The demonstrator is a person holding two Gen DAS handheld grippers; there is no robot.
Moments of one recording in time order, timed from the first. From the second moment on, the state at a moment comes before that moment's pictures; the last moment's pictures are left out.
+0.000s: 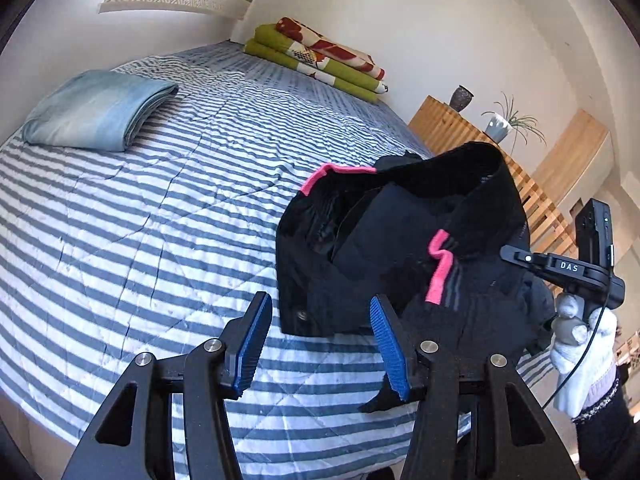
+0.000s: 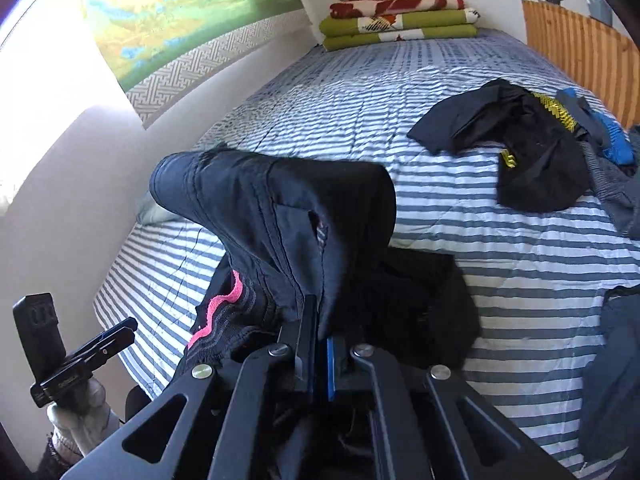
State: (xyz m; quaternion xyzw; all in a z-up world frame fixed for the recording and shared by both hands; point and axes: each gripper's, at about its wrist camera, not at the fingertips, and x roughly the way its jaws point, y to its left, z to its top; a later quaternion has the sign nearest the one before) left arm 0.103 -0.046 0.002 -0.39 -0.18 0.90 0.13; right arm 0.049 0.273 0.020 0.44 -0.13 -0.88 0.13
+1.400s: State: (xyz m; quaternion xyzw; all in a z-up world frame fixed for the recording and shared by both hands) left arm -0.132 0.113 0.026 -0.49 -0.14 0.84 0.19; right arm 0.102 0.357 0.038 0.42 -0.11 -0.90 0.03
